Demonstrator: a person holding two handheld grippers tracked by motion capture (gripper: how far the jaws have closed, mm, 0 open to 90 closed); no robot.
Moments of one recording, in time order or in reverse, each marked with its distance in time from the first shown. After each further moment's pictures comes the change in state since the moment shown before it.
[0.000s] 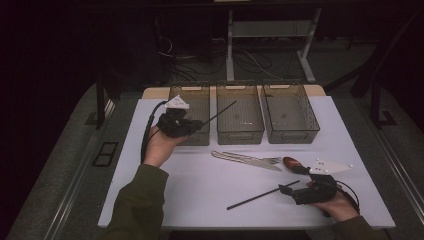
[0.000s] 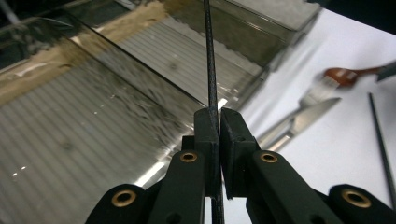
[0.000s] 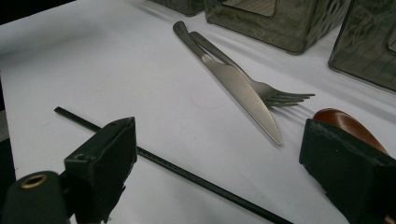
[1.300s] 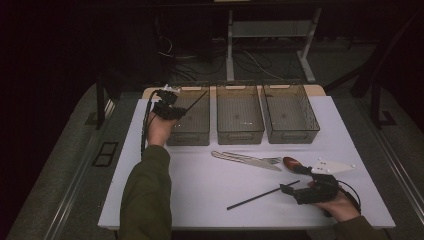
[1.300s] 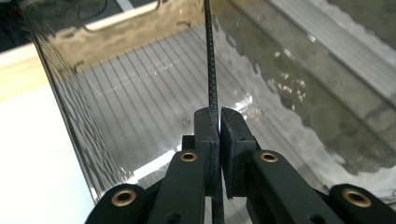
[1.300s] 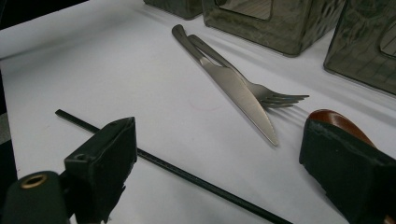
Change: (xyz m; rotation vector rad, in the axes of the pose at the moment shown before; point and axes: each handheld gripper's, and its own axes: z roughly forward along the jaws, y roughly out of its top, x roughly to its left) left arm 0.083 -0.007 0.042 0.133 0.255 -0.186; right arm -0.002 0.000 -0.003 -0.011 -0.001 0.007
